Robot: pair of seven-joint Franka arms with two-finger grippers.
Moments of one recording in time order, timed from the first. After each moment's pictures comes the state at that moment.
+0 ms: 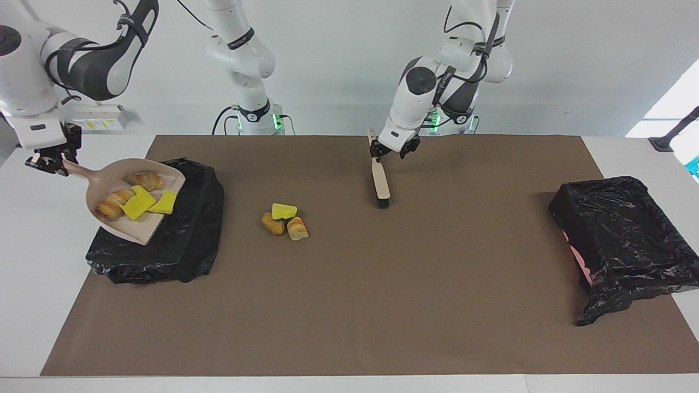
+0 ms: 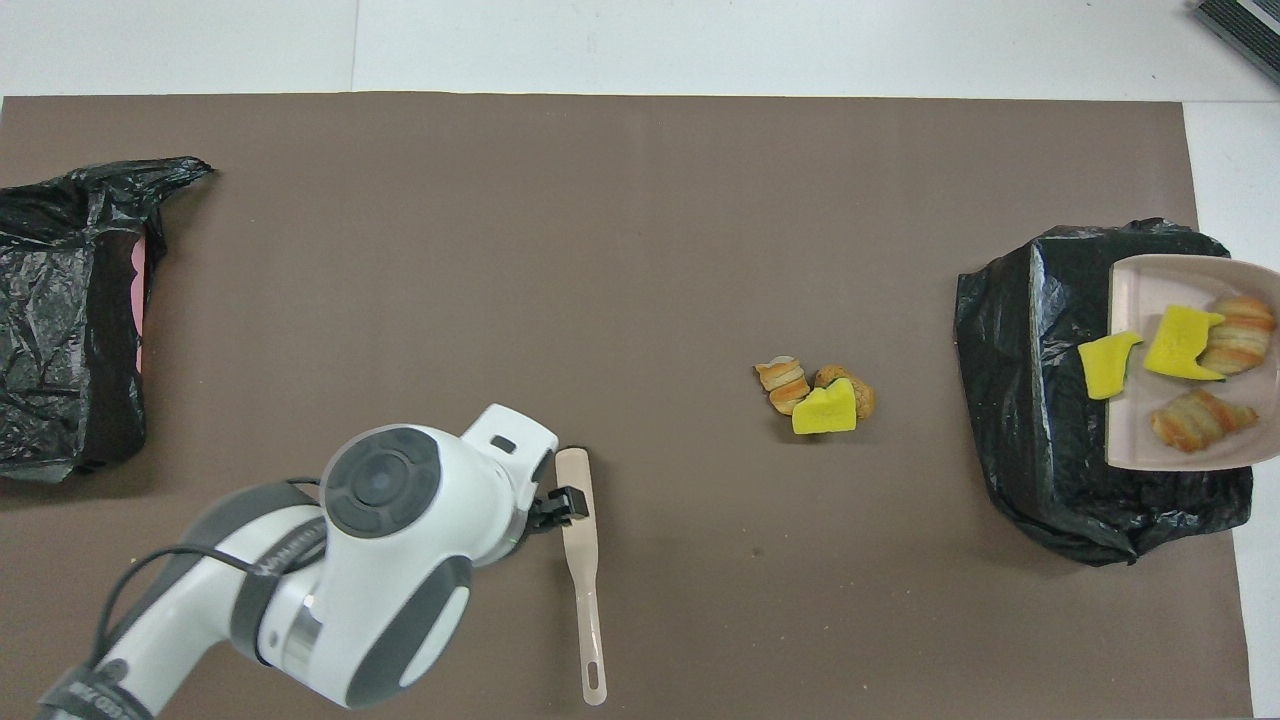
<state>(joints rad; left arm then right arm) -0.55 -0.09 -0.04 -2.23 -0.21 2.07 -0.71 -0.44 0.07 0.05 -1.75 -0.41 1.91 -1.70</state>
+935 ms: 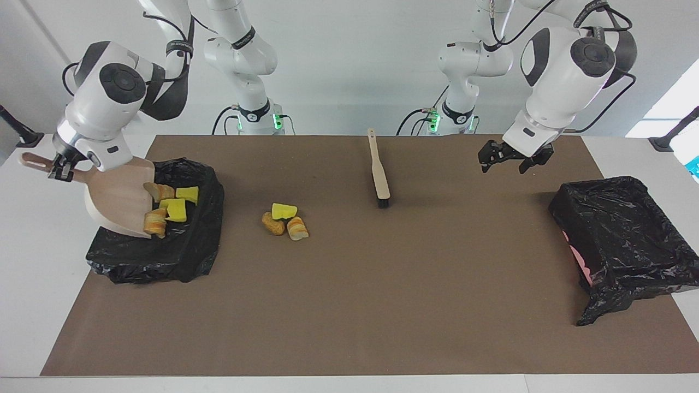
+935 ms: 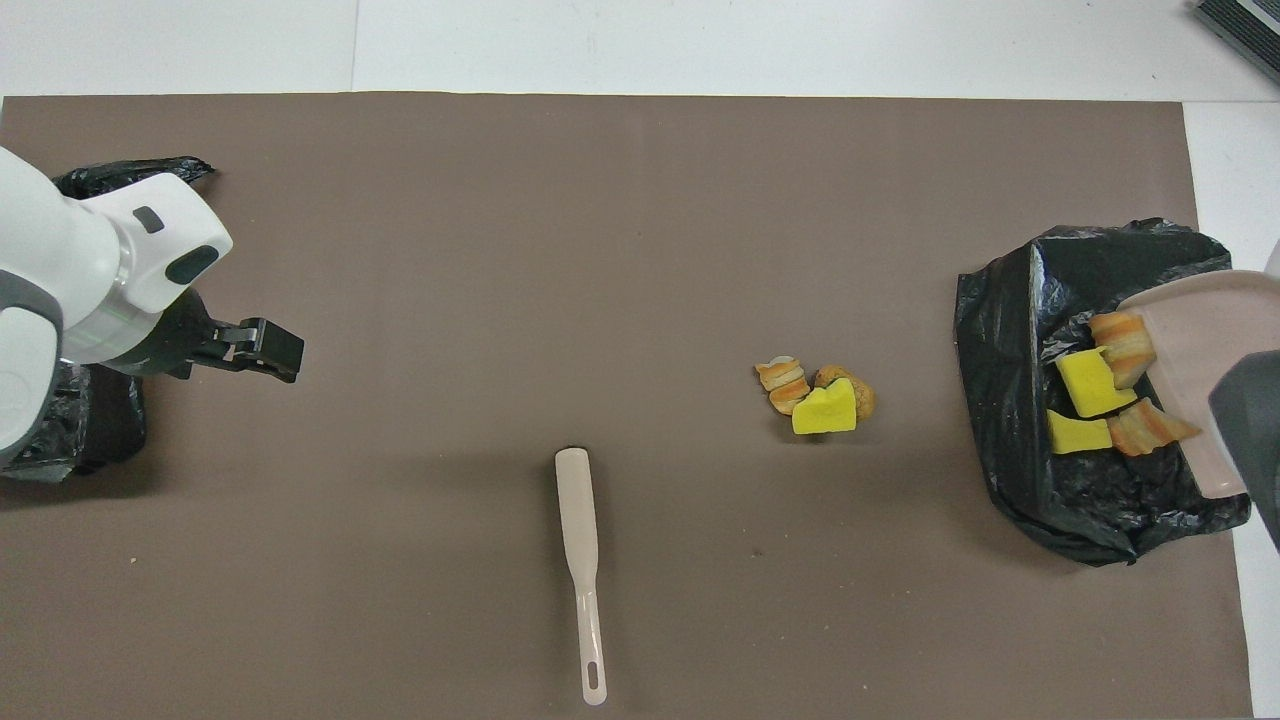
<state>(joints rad) -0.14 0.03 -0.04 -1.69 -0.01 1.60 -0.07 -0.20 0.06 0.06 -1.80 -0.96 1.86 -1.65</state>
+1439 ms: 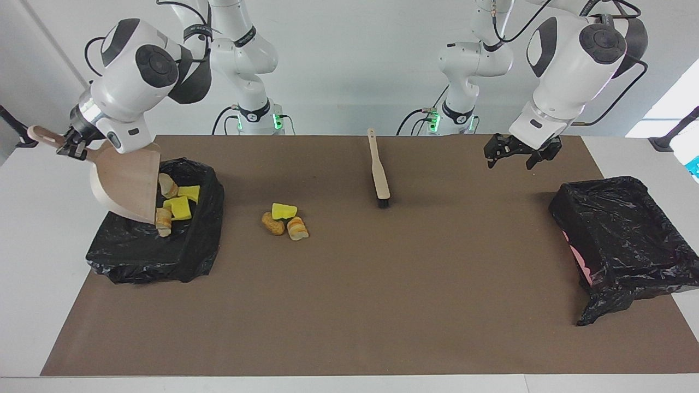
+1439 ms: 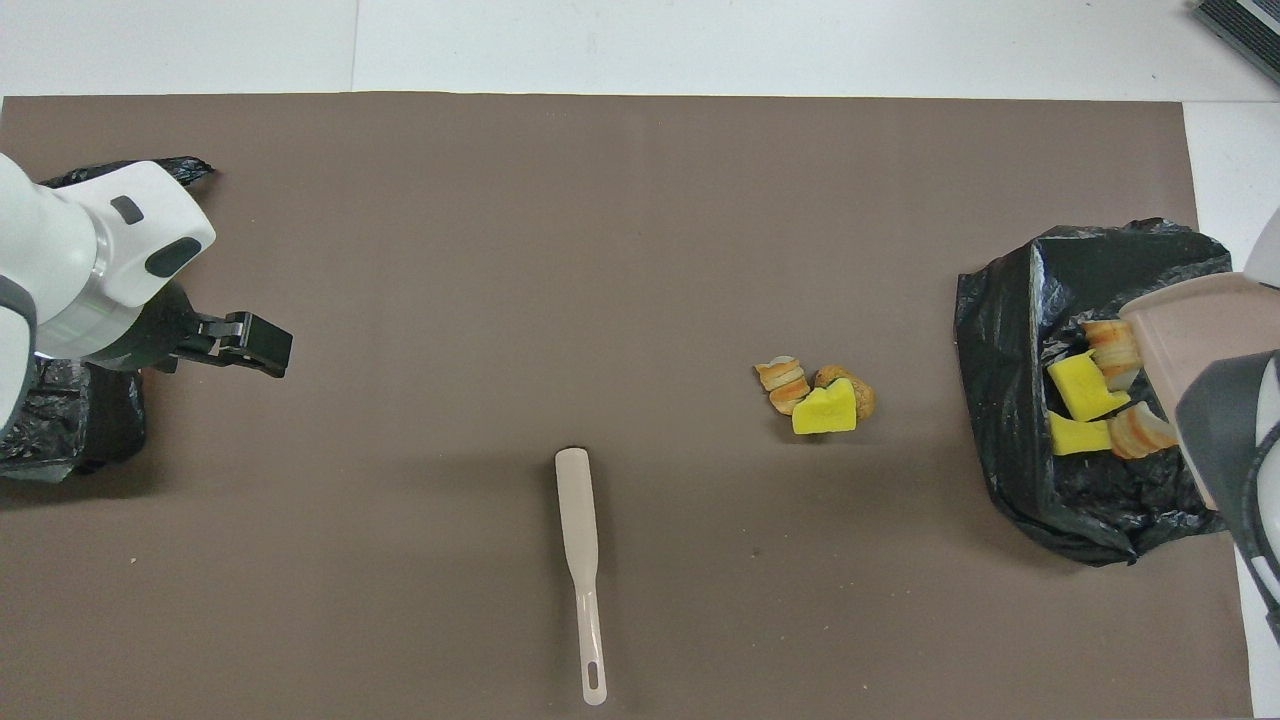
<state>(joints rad) -0.13 0.03 -0.04 -1.67 -0.01 1.59 -0.07 -0.07 -0.06 0.06 -1.78 -0.98 1.59 -1.55</state>
